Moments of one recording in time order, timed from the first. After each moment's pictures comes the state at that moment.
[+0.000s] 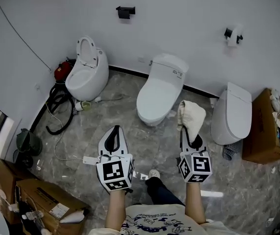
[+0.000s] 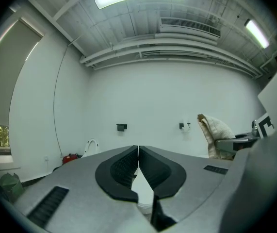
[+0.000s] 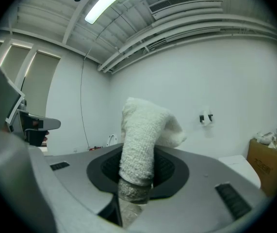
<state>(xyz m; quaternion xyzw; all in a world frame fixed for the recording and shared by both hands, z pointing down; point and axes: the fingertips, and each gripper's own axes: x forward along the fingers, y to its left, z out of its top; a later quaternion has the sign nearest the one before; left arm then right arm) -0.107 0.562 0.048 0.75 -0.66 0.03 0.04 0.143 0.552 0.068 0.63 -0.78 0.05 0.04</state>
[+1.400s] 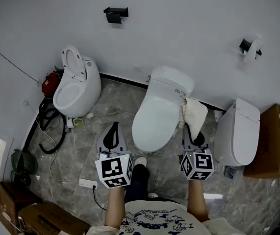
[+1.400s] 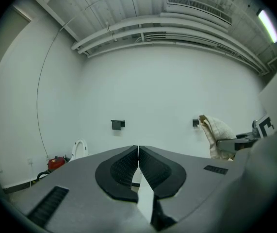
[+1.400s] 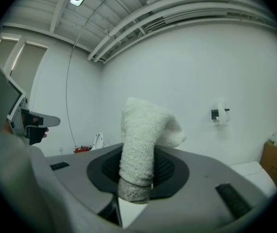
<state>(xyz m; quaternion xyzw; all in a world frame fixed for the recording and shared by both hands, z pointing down) -0.077 0.167 0.076 0.75 -0.66 0.05 0.06 0.182 0.163 0.100 0.63 -0.77 0.06 0.06</state>
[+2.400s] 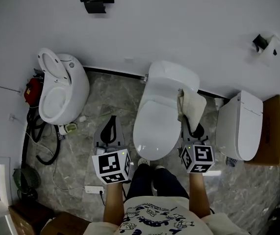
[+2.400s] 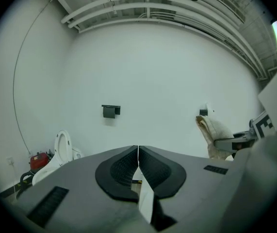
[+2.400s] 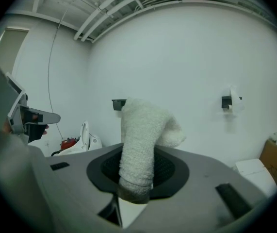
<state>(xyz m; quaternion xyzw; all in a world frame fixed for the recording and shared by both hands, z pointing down) -0.114 -0.113 0.147 0.78 -0.61 0.09 0.11 0.143 -0.092 0.170 0.66 -0.74 0.11 0.13</state>
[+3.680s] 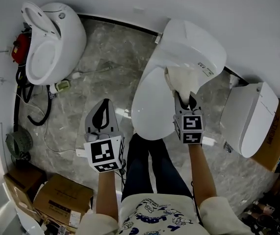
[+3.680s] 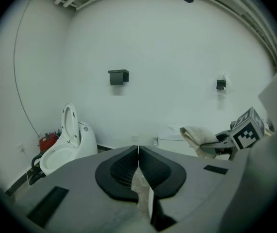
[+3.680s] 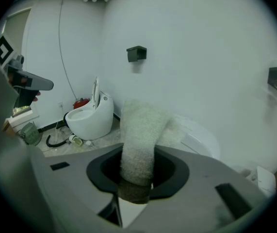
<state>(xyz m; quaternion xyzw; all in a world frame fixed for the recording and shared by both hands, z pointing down) -0.127 -0.195 0.343 0.73 -0.63 0.20 0.18 0.123 -0.226 0.431 0.53 -0.77 0.18 0.32</state>
